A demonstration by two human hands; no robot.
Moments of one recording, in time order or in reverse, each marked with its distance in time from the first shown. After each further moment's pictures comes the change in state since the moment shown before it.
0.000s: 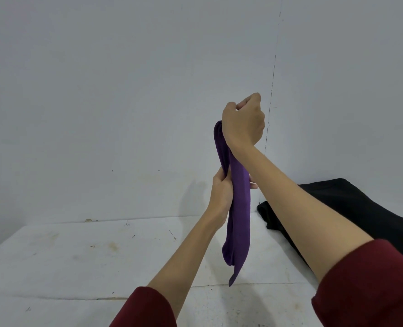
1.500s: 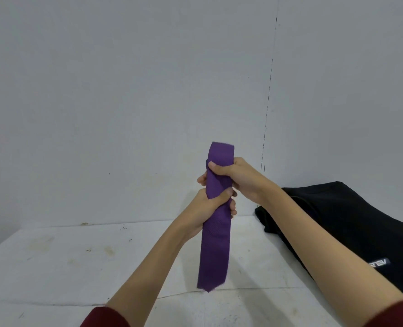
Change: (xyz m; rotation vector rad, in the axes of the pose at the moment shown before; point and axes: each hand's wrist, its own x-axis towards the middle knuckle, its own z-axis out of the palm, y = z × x) left_hand -0.007 -0.007 -0.045 0.070 -0.258 -0.144; right_hand -0.030 0.071 -0.035 0.286 -1.028 0.176
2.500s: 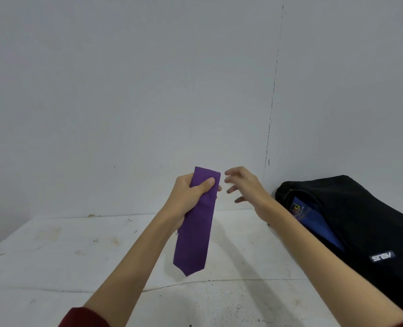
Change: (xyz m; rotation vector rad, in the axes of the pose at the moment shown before) left_hand -0.022 0.015 -0.022 0.155 0.288 -0.003; right_hand -0.008 0.052 0.005 -0.153 0.265 0.122
